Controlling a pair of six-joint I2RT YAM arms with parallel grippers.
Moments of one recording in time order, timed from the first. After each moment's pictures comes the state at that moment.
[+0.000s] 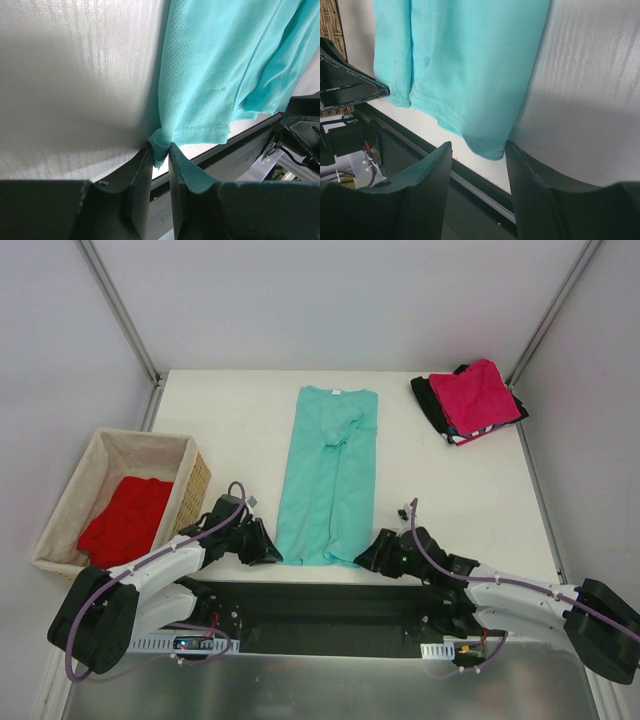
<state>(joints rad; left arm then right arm) -0.46 1.04 0.28 -0.26 0.41 -0.85 0.95 0.91 0.13 0.13 0.01 1.08</state>
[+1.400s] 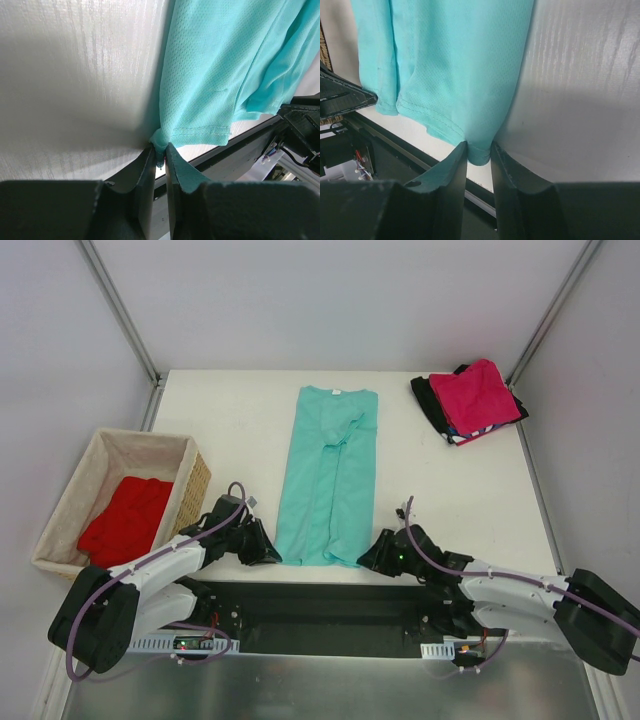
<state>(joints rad) -0.46 1.05 0.28 -0.26 0.41 -0.85 0.95 0.97 0.16 0.11 0.04 1.10</state>
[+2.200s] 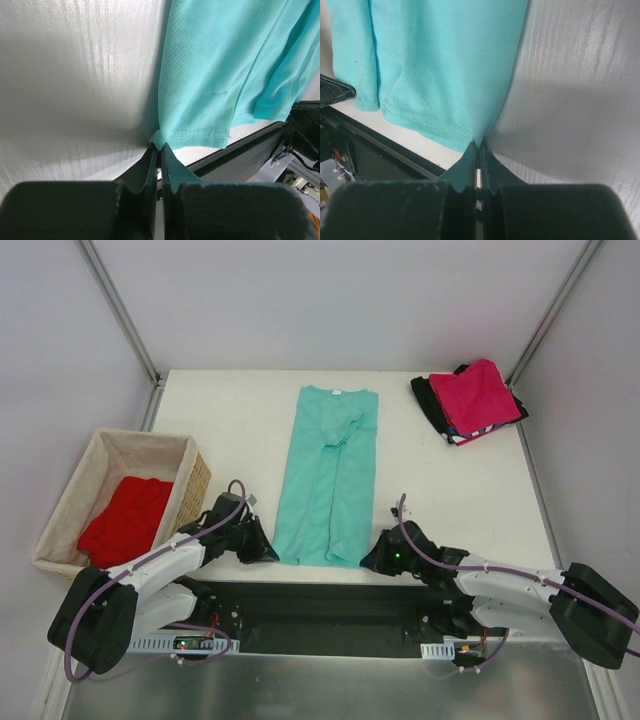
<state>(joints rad) -0.46 1.04 0.30 -0.28 0.41 -0.83 0.96 1.02 0.22 0.03 0.04 1.05</state>
